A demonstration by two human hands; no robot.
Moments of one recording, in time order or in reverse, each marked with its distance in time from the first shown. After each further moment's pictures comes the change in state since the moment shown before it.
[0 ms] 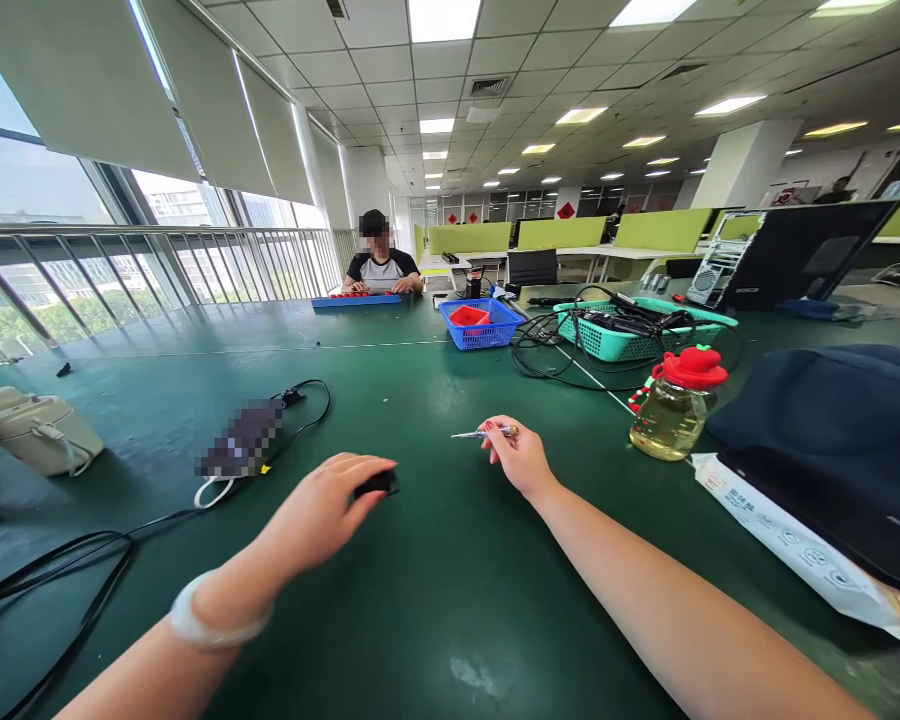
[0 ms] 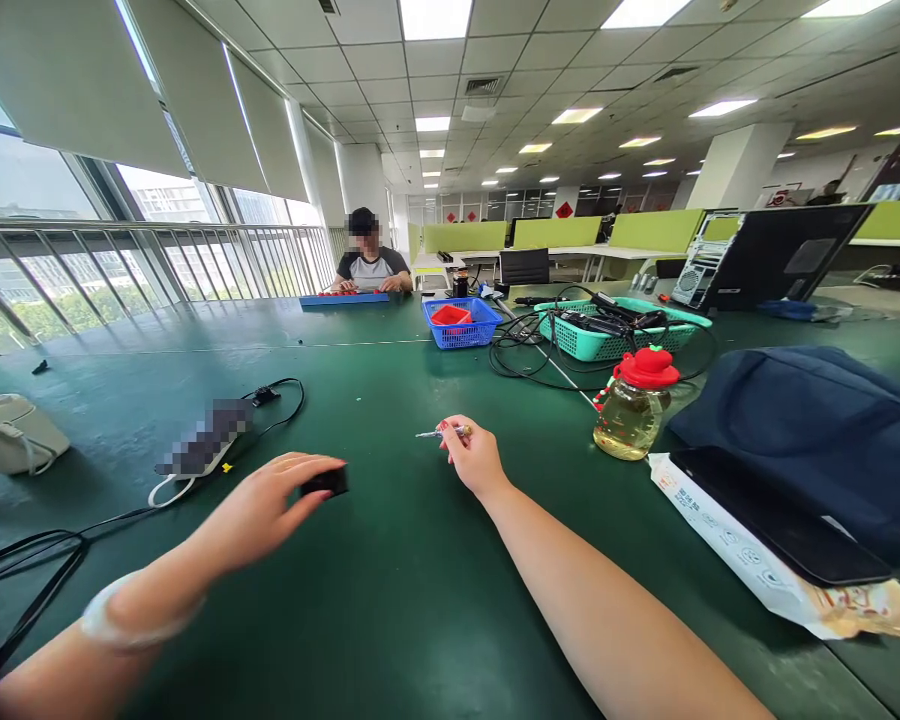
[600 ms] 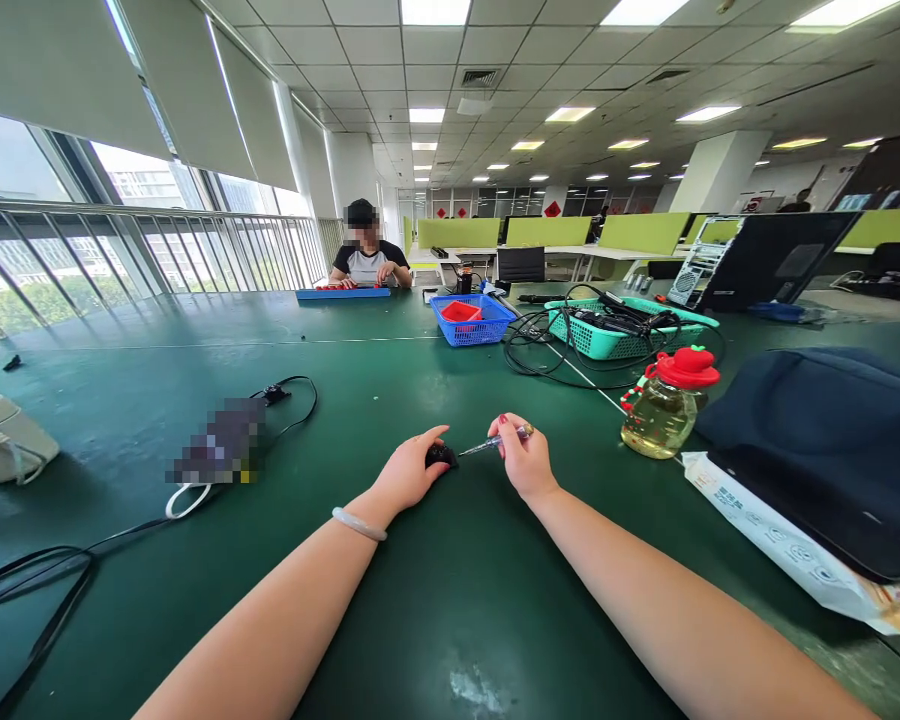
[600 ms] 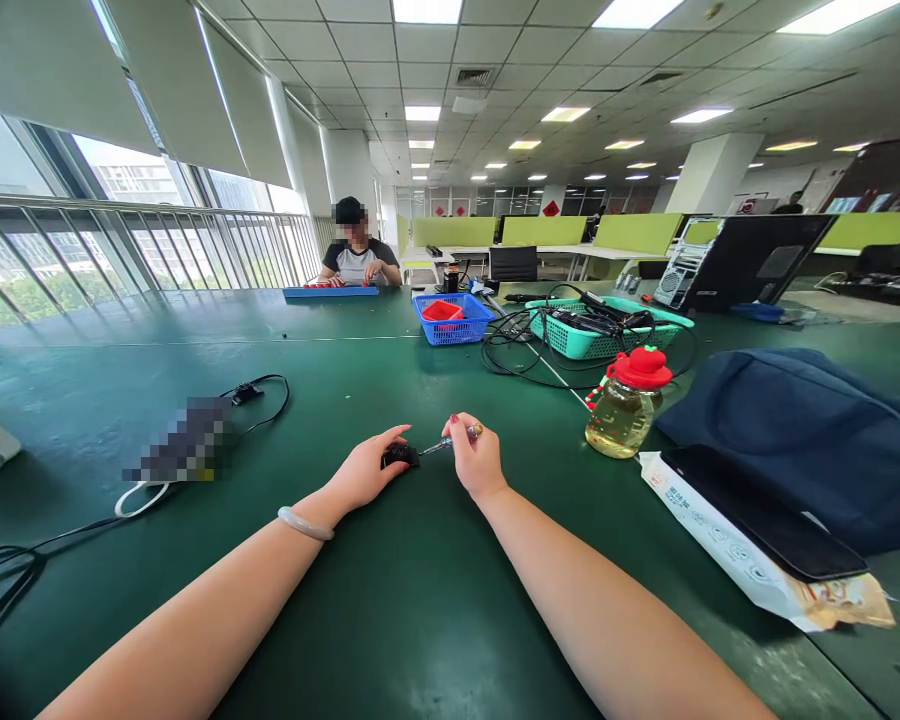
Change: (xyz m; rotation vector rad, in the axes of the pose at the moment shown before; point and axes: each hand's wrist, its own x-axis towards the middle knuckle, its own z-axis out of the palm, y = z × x) left_hand 0.101 0.013 0.101 -0.345 -0.025 -0.091; right_hand -0.001 -0.001 -0.003 -0.107 0.156 -0.149
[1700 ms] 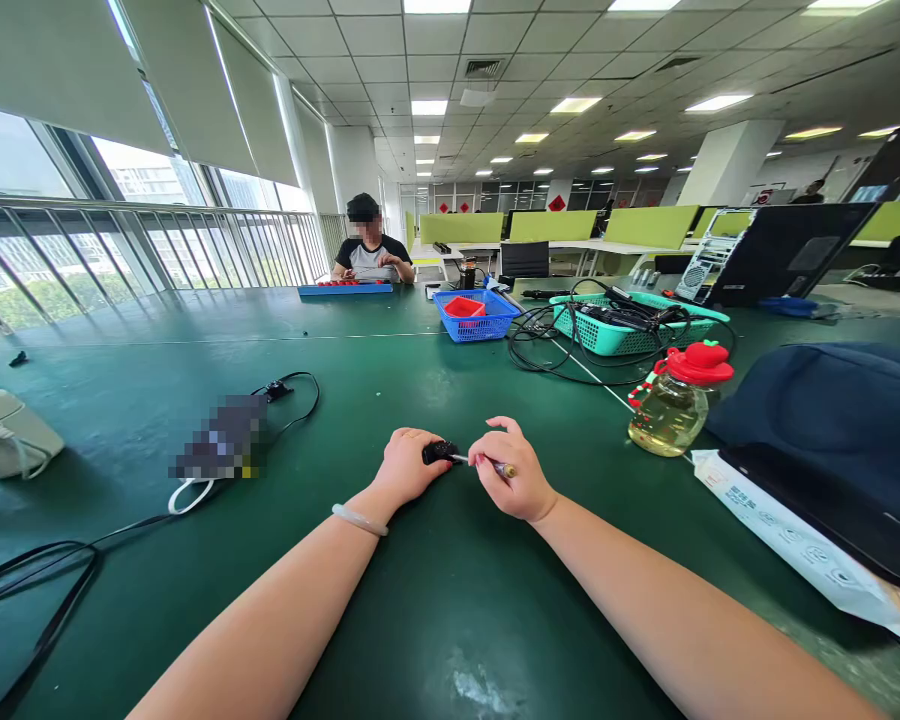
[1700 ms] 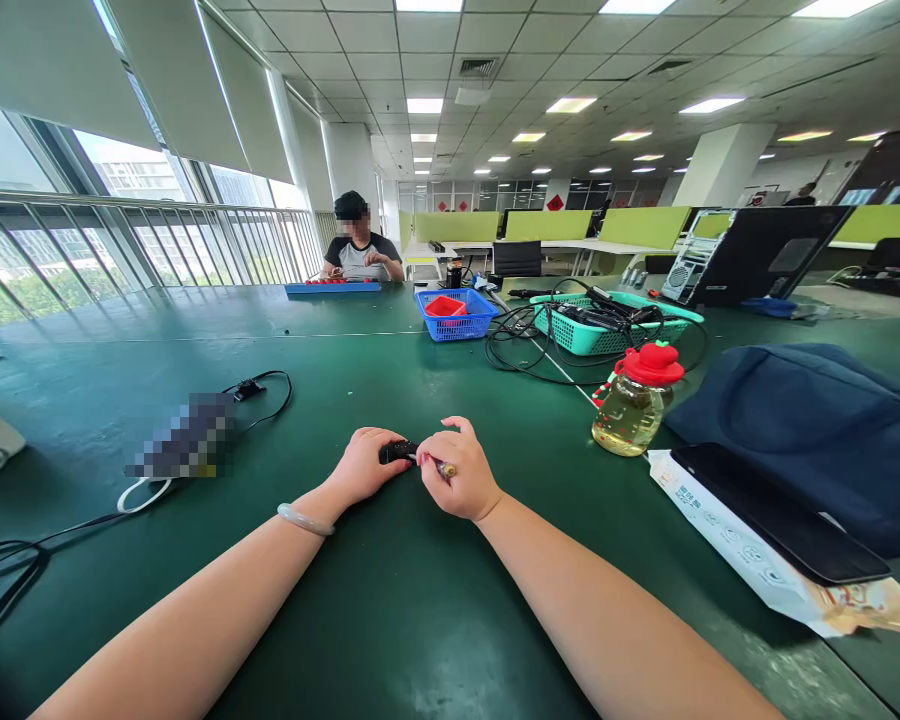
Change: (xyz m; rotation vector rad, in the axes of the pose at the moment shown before) left_hand 0.003 -0.008 0.002 0.108 0.085 -0.034; right_hand -0.013 -0.027 0.003 -0.243 -0.245 -0.608
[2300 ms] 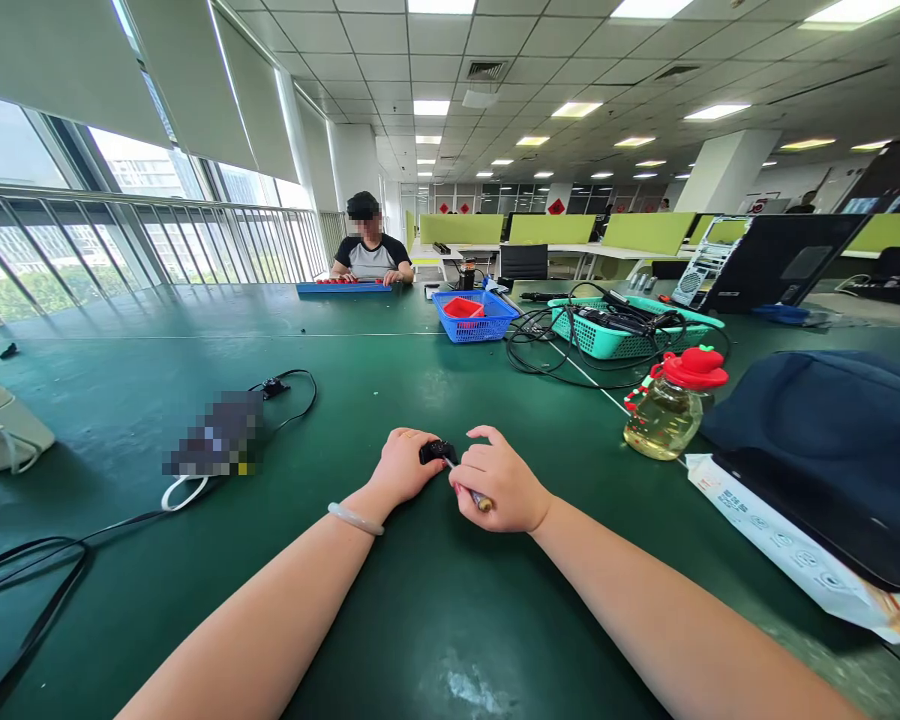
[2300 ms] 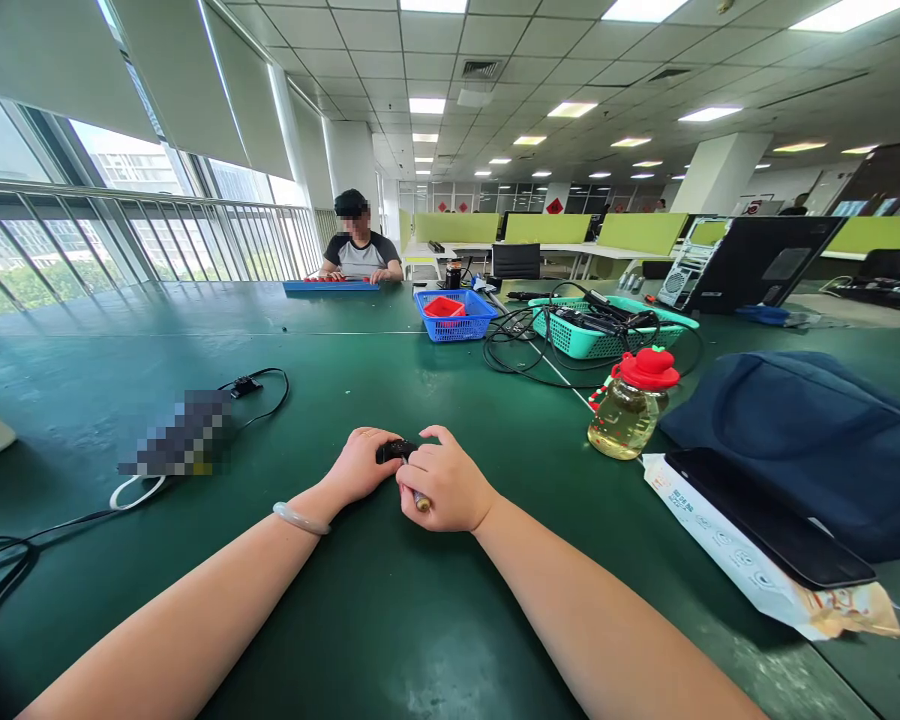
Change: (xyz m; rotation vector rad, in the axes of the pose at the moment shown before) left_hand 0.001 -0.005 0.004 0.004 0.009 0.018; right_hand 0.001 -0.007 0.001 -0.219 -0.237 -0.286
